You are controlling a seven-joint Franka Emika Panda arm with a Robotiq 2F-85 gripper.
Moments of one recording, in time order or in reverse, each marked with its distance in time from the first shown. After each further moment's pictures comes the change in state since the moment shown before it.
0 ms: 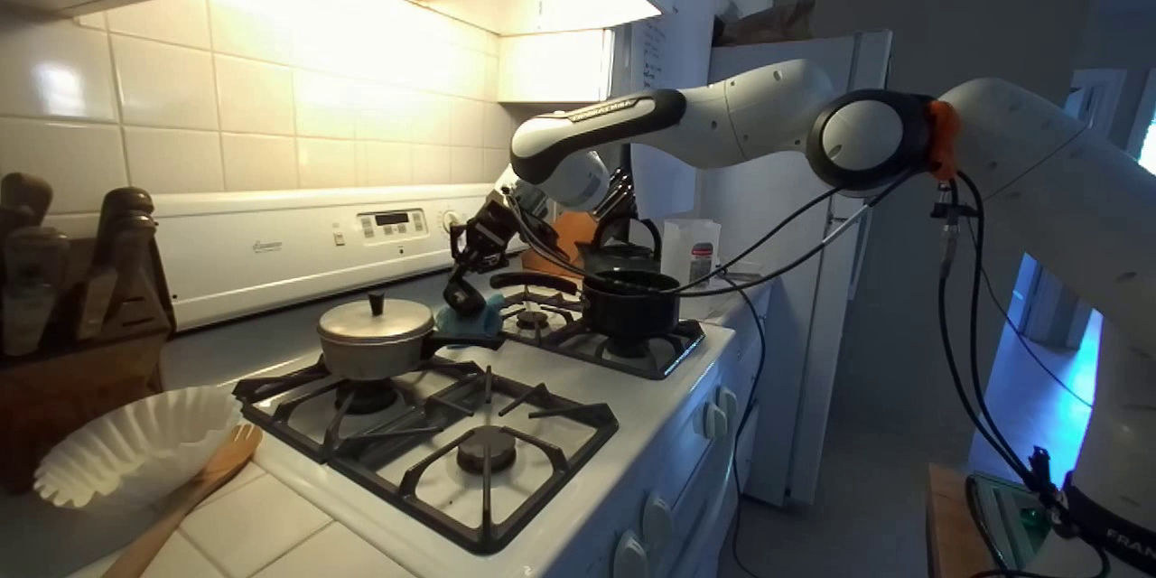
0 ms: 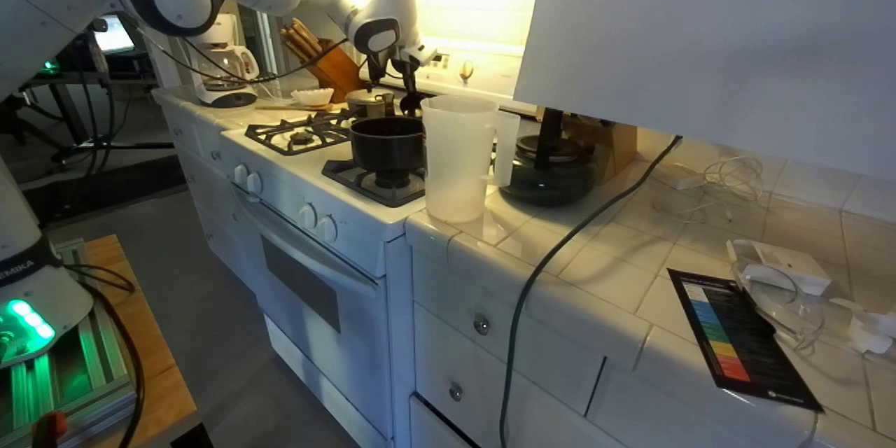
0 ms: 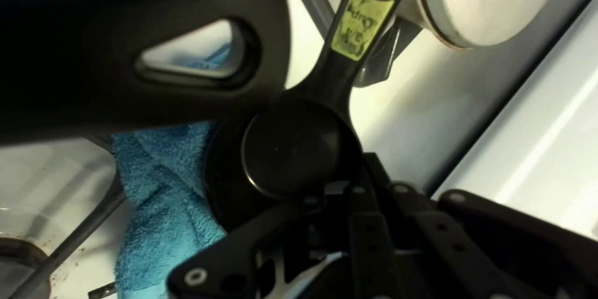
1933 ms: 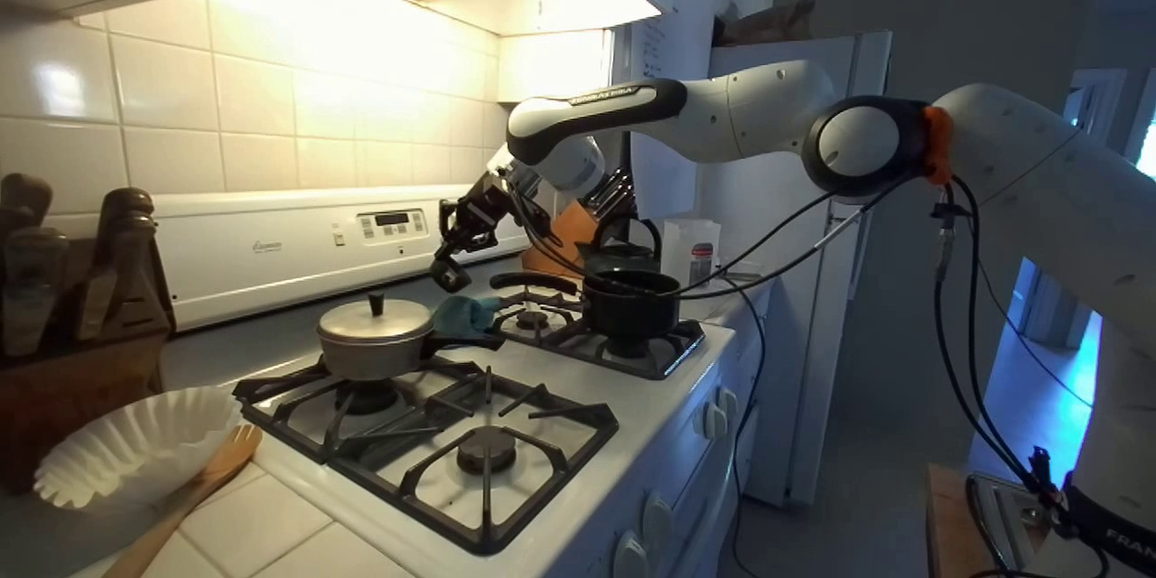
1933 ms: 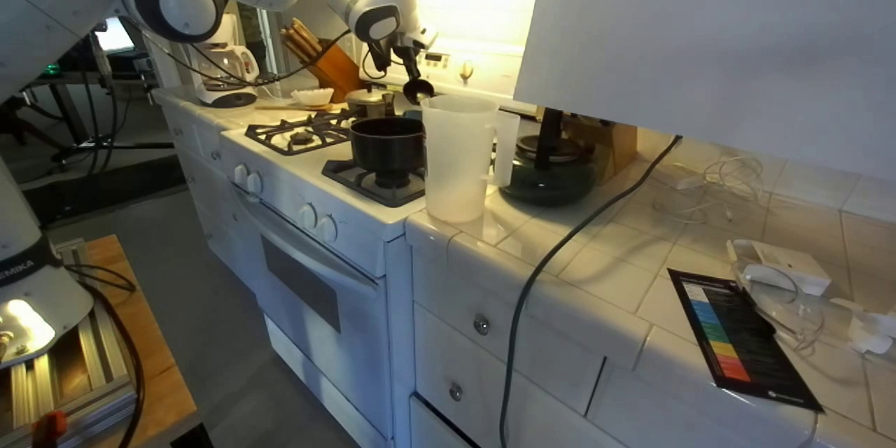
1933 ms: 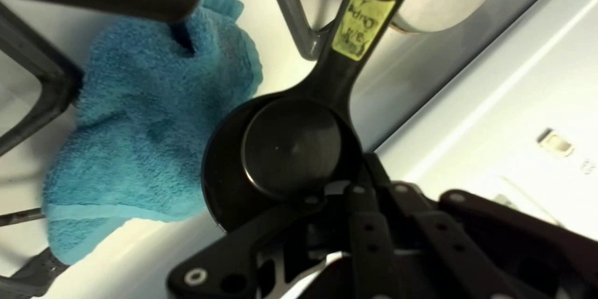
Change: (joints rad) arm 0.006 0.027 0.023 0.113 -0.005 -0.016 -0.134
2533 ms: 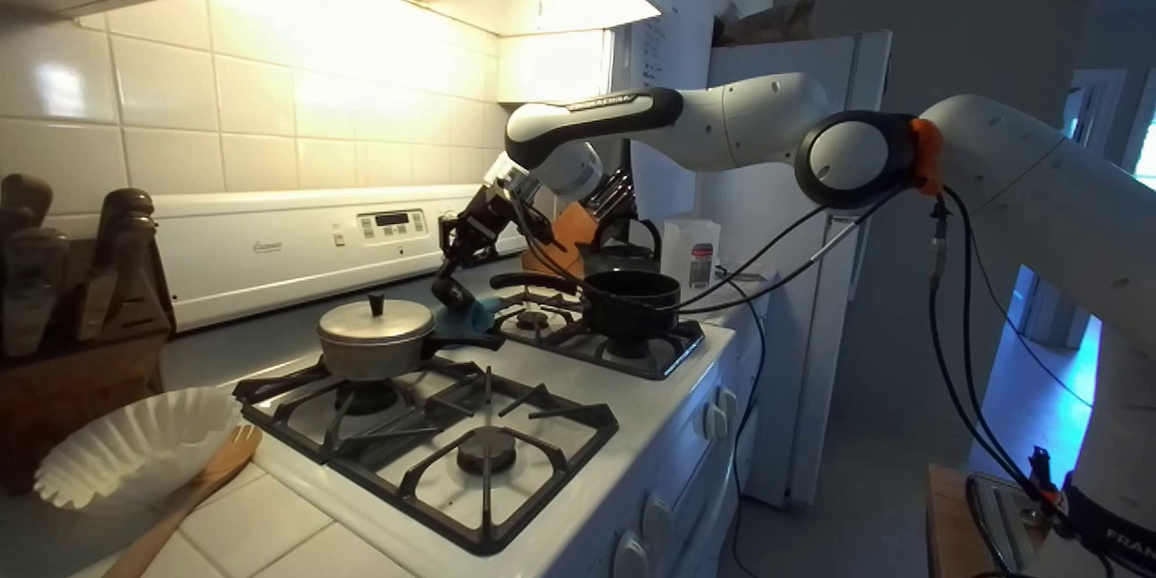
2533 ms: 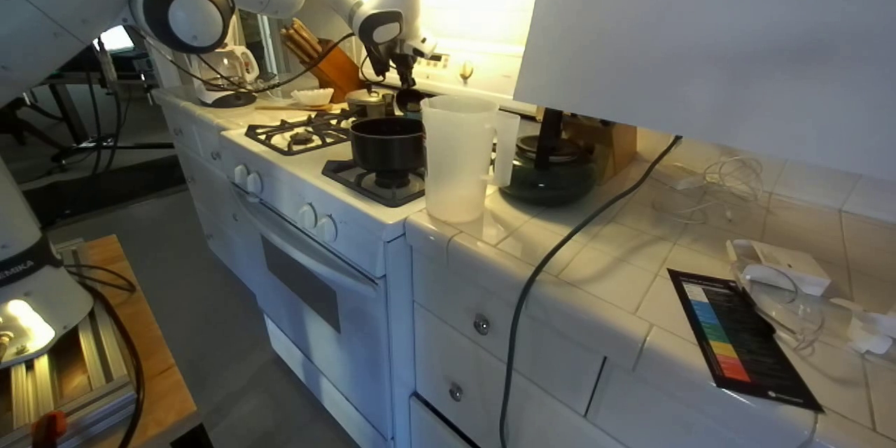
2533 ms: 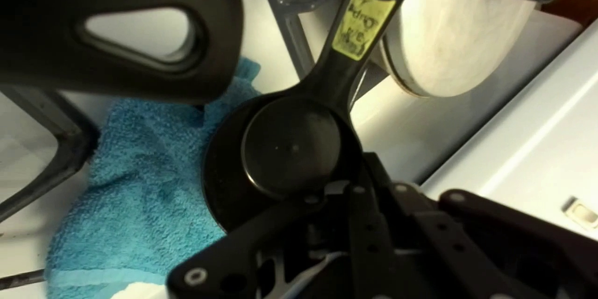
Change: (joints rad) arm -0.006 0.048 0.008 0.066 -0.002 -0.150 -0.020
